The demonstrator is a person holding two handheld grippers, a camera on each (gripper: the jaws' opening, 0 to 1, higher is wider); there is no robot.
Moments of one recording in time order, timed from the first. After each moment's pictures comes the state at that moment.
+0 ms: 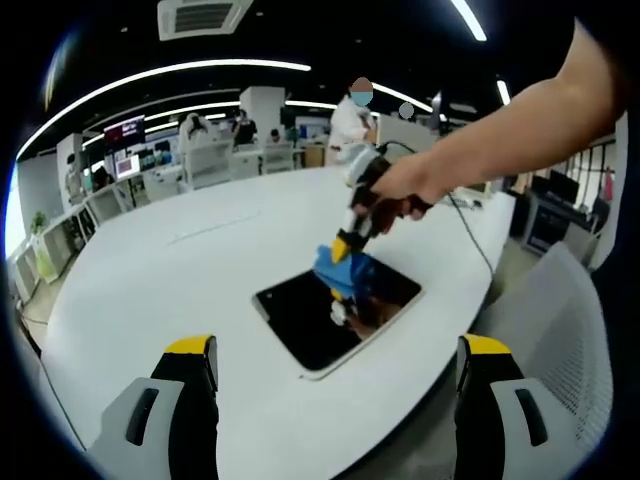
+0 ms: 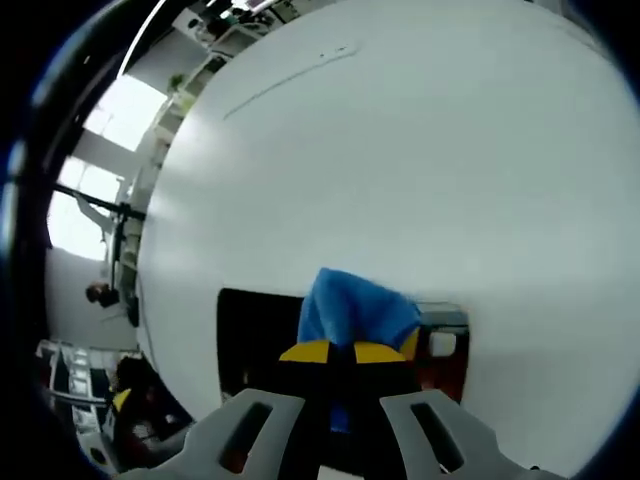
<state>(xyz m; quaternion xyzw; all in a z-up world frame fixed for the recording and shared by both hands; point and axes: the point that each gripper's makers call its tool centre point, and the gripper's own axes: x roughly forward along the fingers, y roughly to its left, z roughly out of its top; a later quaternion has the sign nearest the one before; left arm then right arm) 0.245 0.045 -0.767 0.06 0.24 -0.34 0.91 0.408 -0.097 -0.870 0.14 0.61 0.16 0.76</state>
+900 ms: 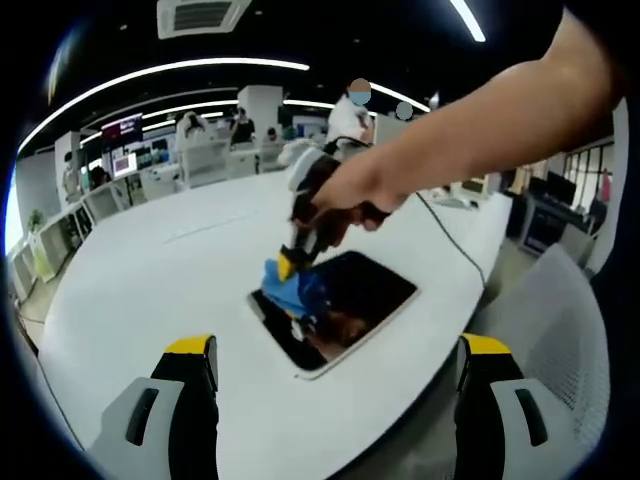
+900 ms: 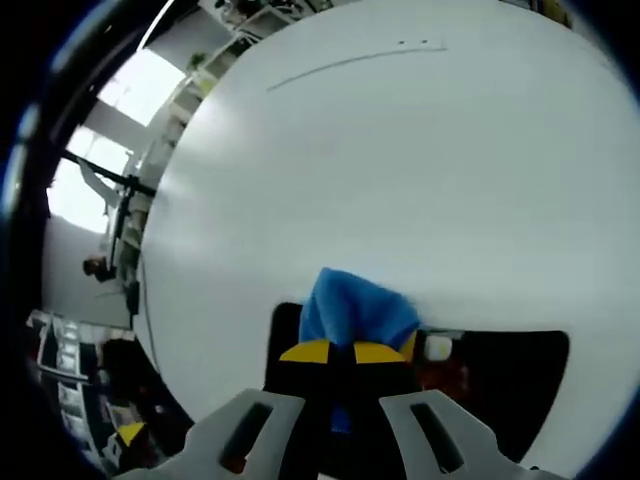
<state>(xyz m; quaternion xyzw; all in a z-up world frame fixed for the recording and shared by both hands) 0.243 0.042 -0.766 0.06 0.24 -0.35 0.90 0.419 -0.014 -0.871 0.10 0.61 0.20 0.76</state>
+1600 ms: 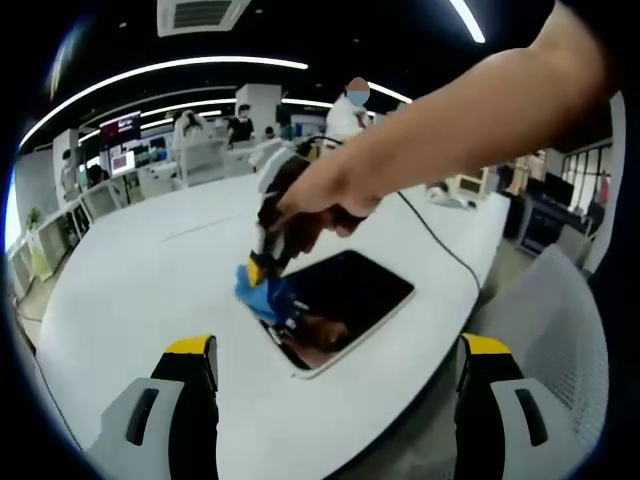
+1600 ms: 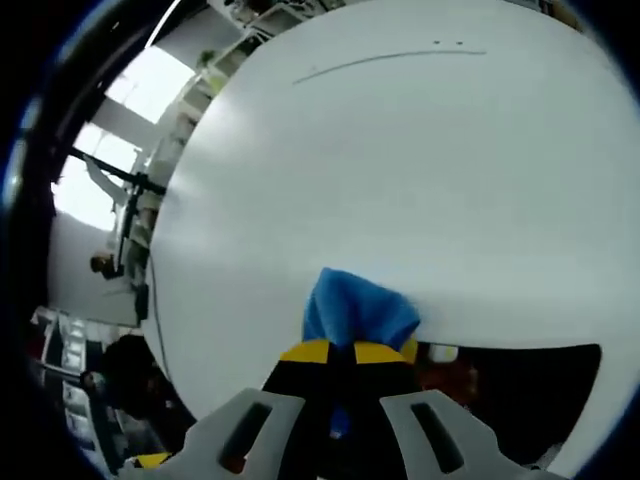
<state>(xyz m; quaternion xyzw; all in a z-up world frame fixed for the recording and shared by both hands) 0.242 0.041 -0.768 0.05 0.24 -0.35 0.90 0.422 0.023 -0.867 0.12 0.61 0.21 0.76</state>
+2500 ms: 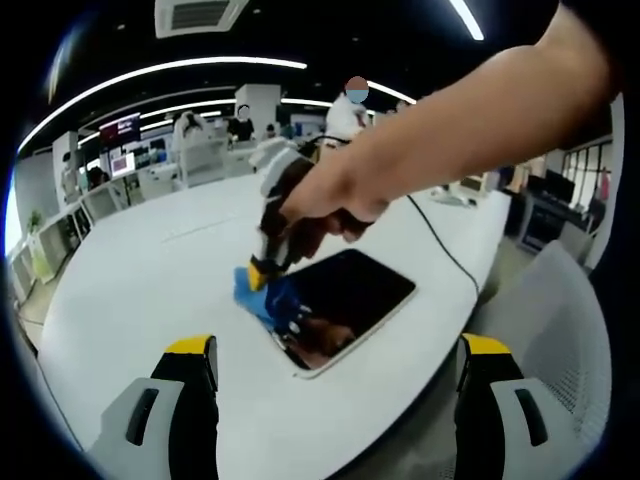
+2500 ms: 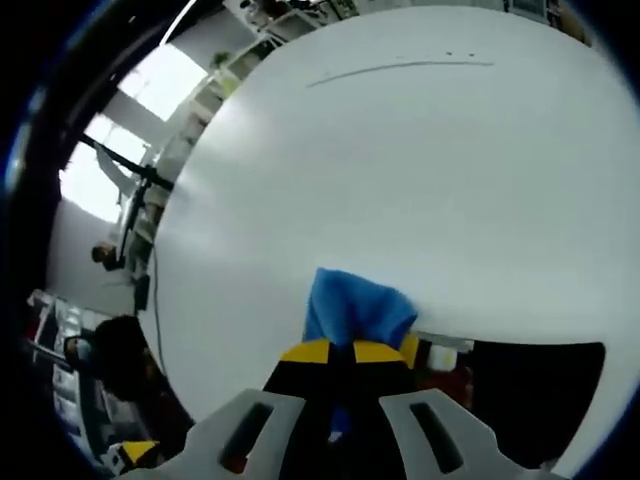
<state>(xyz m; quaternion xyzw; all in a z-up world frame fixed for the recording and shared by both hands) 0.242 0.041 -0.769 0.06 0.24 -0.35 0.90 0.414 0.027 -0.869 0.10 0.58 0.24 0.77</state>
